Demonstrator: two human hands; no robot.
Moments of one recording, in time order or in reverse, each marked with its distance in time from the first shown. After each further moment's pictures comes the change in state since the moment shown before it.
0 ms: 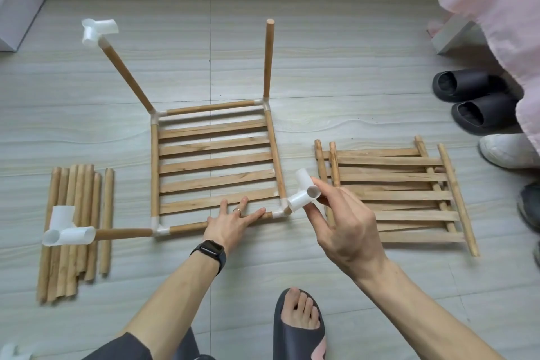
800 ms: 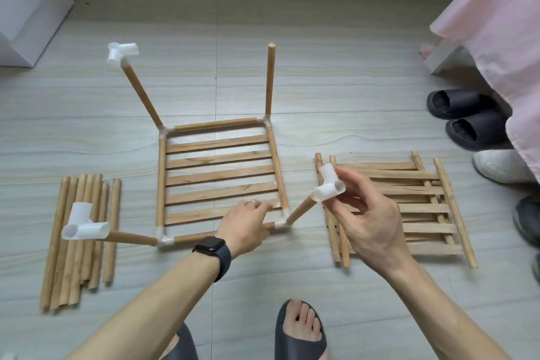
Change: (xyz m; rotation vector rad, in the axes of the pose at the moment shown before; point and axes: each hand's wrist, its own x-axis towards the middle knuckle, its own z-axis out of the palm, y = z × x) left_hand -0.032 0.013 -0.073 -0.403 0.223 0.076; right_hand 0.026 -0.002 -0.038 0.407 -0.110 0.398
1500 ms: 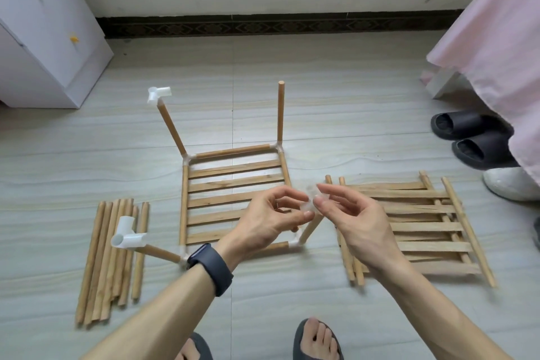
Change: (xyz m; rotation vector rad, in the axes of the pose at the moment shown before) left_hand -0.058 0.051 -0.092 -1.291 0.120 0.133; right_hand 0.008 -0.044 0.012 0.538 -0.102 0.308
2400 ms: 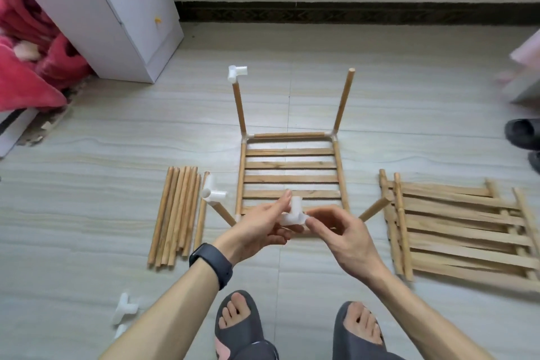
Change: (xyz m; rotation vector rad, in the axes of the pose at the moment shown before) left_hand -0.087 -0.034 -0.088 -0.192 0.150 -0.385; right_hand -0.031 0.066 0.095 -0.263 -0.280 -0.102
